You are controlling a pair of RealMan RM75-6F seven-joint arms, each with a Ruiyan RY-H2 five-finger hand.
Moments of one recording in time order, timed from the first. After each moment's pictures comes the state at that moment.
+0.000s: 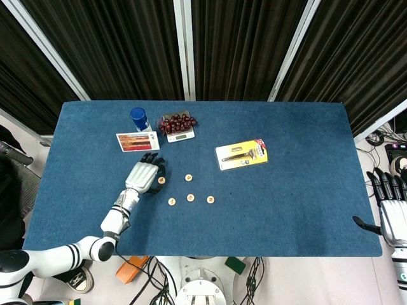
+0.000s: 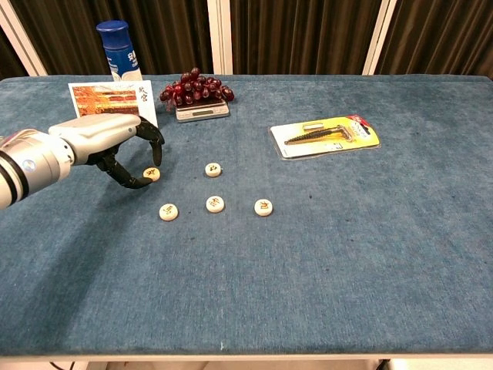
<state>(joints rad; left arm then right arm) -0.69 -1.72 -0.20 -1.26 1.10 0.89 0.34 0.06 -1.06 0.07 -1.61 -1.49 1.50 -0.01</state>
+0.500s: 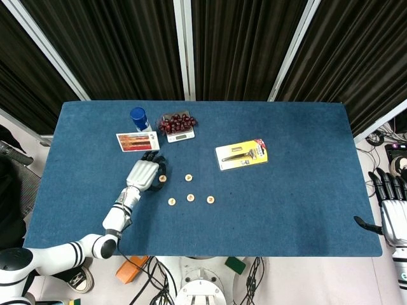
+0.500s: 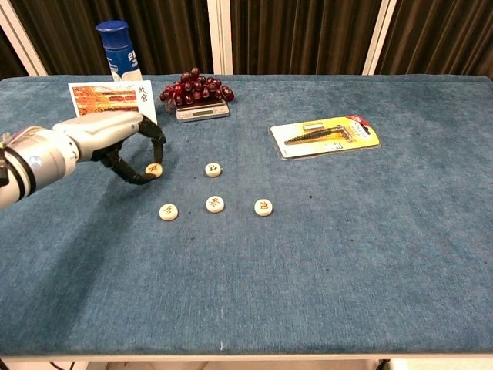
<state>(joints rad) -0.71 -1.73 -0.21 -1.24 1.08 0.90 0.30 0.06 -1.06 0.08 -1.61 -1.48 1.49 0.00</state>
